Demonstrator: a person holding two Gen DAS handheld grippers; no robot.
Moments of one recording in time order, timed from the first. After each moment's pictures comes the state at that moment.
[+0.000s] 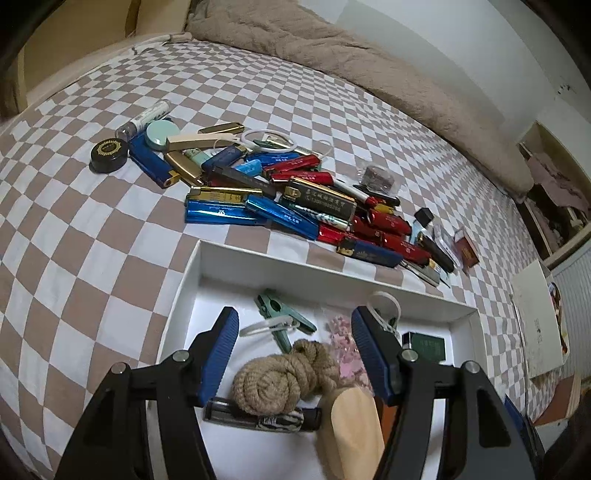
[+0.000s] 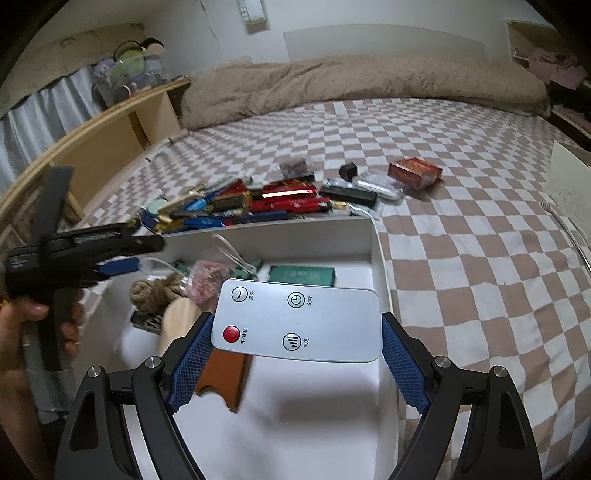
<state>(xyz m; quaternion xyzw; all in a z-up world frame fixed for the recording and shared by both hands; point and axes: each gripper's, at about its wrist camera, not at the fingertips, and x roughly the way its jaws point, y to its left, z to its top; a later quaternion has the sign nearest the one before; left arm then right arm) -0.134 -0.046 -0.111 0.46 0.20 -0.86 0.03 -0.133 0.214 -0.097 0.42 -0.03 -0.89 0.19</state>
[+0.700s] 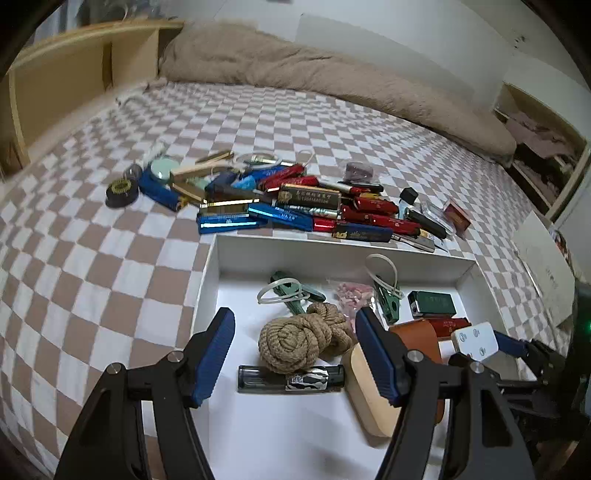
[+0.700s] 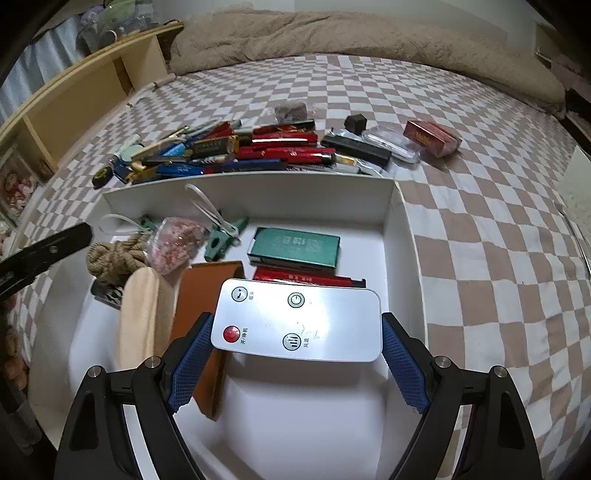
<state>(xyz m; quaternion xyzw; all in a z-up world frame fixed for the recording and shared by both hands) -0.089 -0.030 -0.099 0.42 0.10 -0.90 0.02 -0.162 0.186 -0.122 0.49 0.04 -0.85 0.17</state>
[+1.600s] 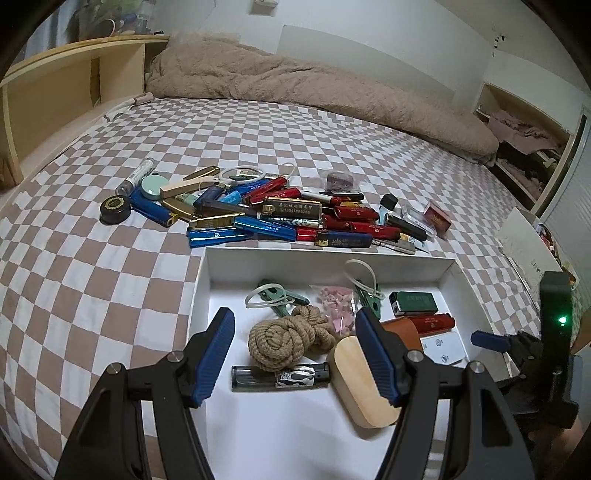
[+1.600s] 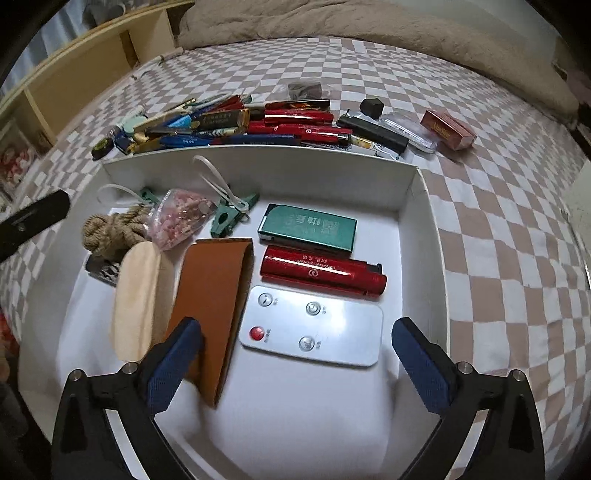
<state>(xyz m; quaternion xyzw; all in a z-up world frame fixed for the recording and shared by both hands) -0.080 -0.027 -0.087 0.40 0.10 -0.91 -0.01 -0.158 0.174 -0.127 0.52 0.06 -0.83 0.18</state>
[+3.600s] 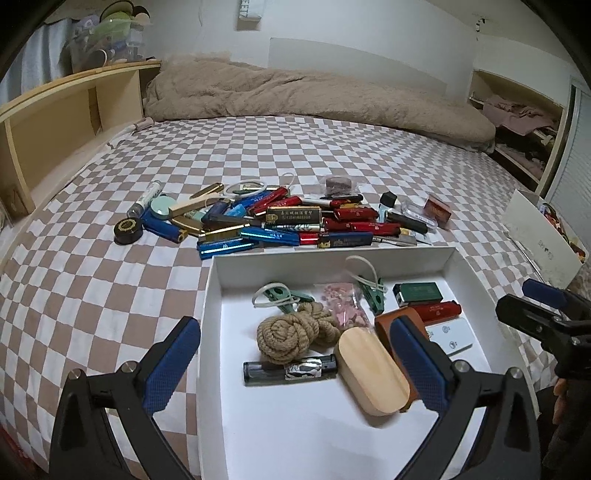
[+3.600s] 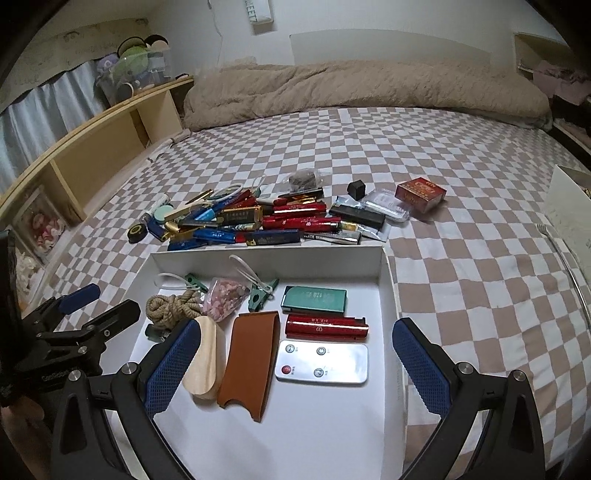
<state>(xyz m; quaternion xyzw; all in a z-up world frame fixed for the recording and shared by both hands) -0.064 -0.014 -0.077 0.38 0.04 -0.92 0.01 -0.138 0.197 -0.056 0.41 -0.02 -0.89 0.19</state>
